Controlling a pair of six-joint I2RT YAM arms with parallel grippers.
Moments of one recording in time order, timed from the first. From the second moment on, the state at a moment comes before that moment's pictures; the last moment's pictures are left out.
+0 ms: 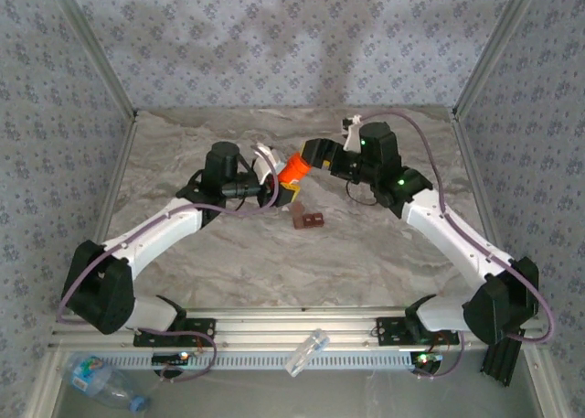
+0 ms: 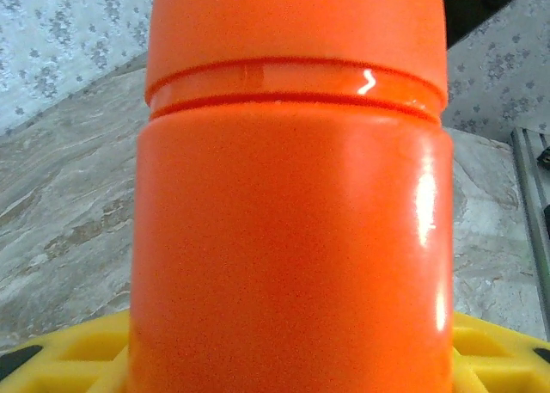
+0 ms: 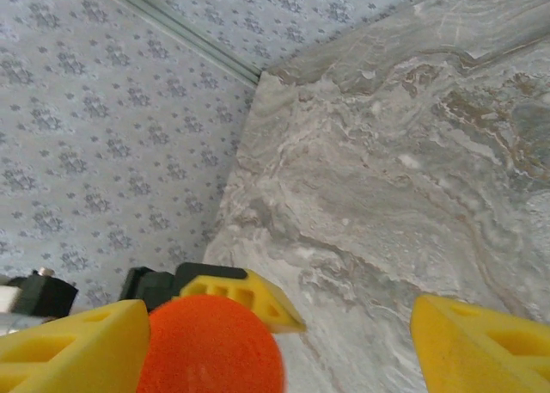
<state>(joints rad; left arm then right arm) -0.56 1.39 0.97 0.05 0.66 0.14 0.53 1.31 1.16 -0.21 -0.32 0.78</state>
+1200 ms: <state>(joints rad) -0.57 1.43 0.97 0.05 0.63 0.14 0.60 1.31 1.08 -0.09 -0.28 0.86</state>
